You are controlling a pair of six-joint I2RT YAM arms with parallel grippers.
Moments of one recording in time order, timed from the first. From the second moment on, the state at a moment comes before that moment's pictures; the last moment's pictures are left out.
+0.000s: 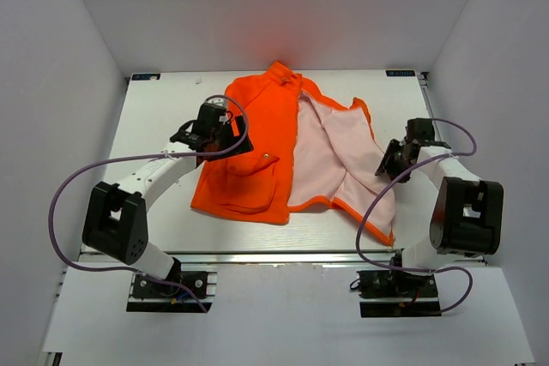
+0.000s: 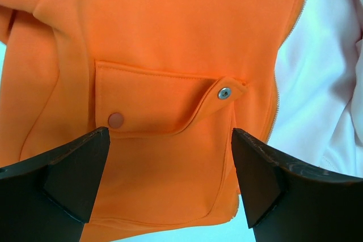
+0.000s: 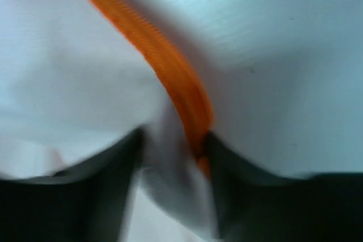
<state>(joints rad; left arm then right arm) -0.41 1.51 1.09 -0.37 0.00 -0.55 -0.09 1.53 0.90 -0.51 -0.13 0.32</state>
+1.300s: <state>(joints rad) -0.41 1.38 0.91 -0.43 -0.01 -0.58 0.55 1.46 1.20 -0.60 -0.01 0.45</state>
